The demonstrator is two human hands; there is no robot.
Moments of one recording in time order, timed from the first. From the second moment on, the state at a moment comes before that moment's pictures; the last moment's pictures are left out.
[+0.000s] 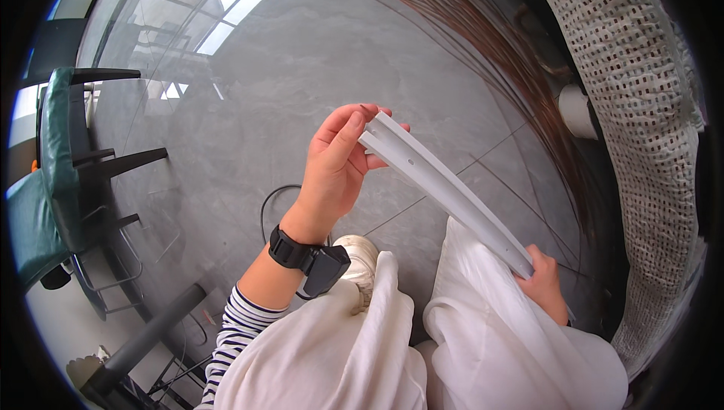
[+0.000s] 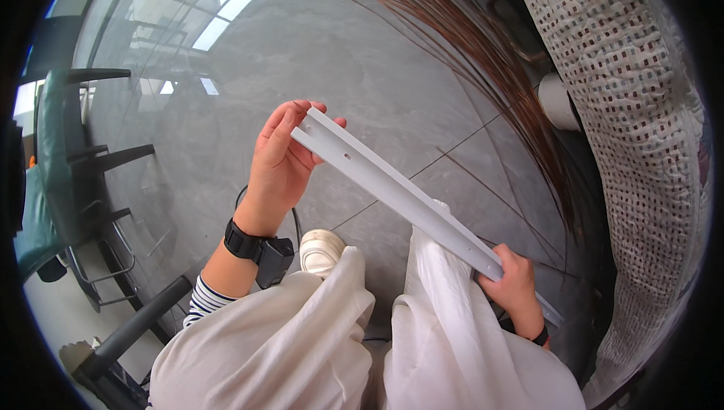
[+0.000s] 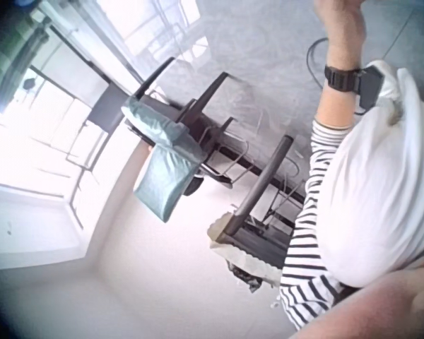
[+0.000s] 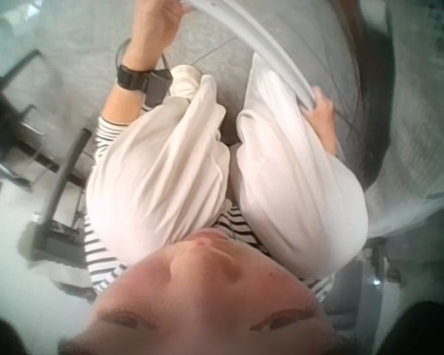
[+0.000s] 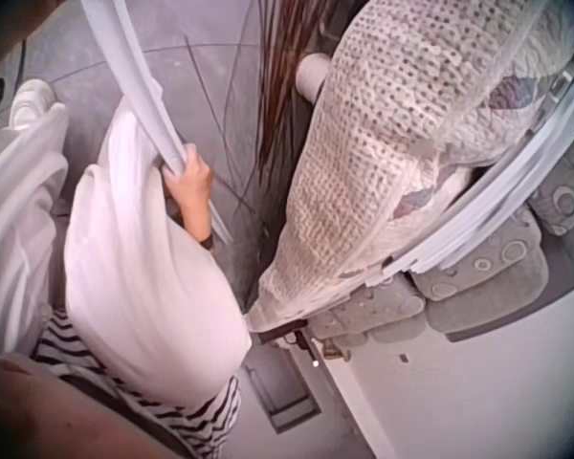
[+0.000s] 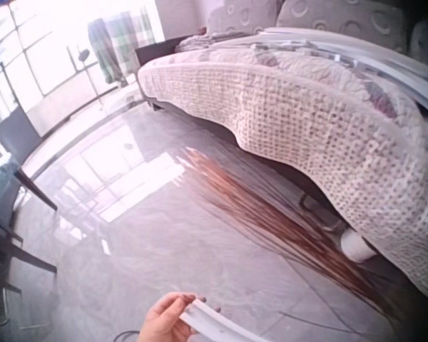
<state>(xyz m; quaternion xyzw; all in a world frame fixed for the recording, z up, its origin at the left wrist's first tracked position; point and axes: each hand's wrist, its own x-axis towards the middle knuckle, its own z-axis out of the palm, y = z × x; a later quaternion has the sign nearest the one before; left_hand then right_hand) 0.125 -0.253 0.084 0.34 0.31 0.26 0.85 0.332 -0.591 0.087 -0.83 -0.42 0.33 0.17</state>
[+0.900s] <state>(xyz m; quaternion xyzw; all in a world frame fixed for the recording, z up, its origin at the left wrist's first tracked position) 0.036 0.024 0.085 0.28 0.46 0.37 0.76 0.399 -0.753 0.098 -0.86 -0.33 0.39 0.02</state>
